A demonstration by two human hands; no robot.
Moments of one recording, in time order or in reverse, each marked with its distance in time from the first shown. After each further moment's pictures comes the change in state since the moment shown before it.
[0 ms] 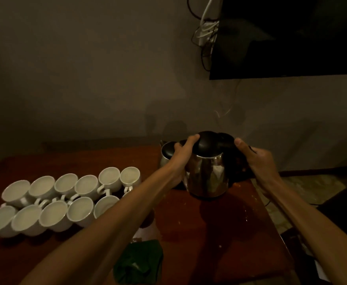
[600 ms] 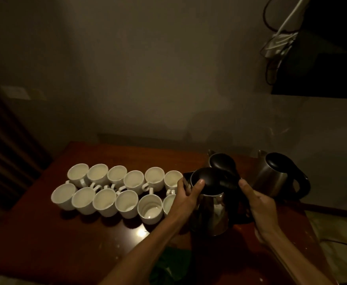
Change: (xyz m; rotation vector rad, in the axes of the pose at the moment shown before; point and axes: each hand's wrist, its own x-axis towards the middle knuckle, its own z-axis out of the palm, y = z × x) left_hand -0.068 -0.069 -0.110 0.051 0.211 0.151; right_hand -0.051 0.024 0.123 0.209 -0.133 0.112
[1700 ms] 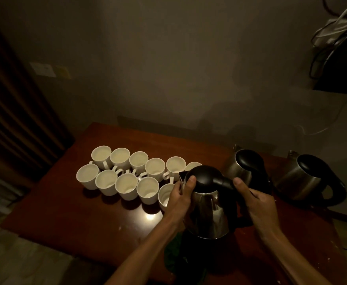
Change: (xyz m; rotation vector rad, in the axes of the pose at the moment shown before) left_hand -0.015 -0.024 -0.066 -0.221 0.181 -0.090; right_hand -0.026 -0.019 0.068 -0.166 -0.179 0.010
